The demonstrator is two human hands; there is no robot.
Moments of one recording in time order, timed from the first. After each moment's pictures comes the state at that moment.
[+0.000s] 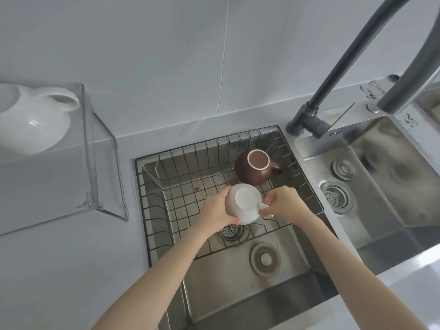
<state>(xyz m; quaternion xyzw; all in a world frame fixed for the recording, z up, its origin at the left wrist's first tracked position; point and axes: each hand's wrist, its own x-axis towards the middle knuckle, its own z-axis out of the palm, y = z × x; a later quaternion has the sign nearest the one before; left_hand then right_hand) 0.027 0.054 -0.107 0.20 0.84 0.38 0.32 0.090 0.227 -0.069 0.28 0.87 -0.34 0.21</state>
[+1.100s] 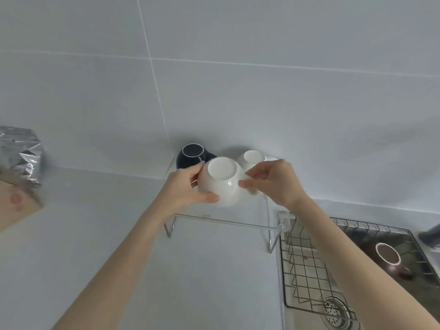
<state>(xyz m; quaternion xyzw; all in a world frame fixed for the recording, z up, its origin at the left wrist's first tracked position) -0.018 -0.311 0.120 0.06 0.85 0.52 0.05 -0.025 -0.102 0.142 -0.05 0.87 -0.48 0.03</state>
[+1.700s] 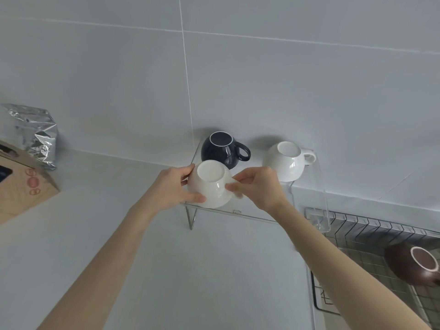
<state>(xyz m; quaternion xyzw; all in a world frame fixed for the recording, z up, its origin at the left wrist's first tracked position) -0.036 -0.401 0.078 0.03 0.88 0.47 0.08 -0.046 -0.195 0.085 -0.05 0.86 -0.50 0.06</state>
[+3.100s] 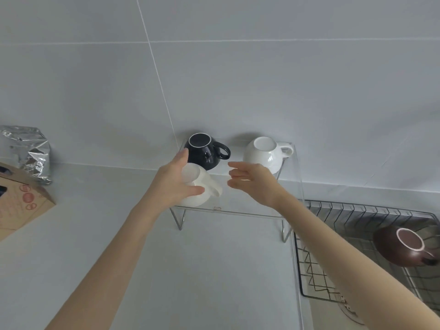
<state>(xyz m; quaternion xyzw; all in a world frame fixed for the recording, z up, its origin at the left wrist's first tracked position) -0.023 -0.338 0.116 0.03 0.93 0.36 0.00 -0.039 -0.146 0.100 -0.09 0.85 -0.50 0.13</state>
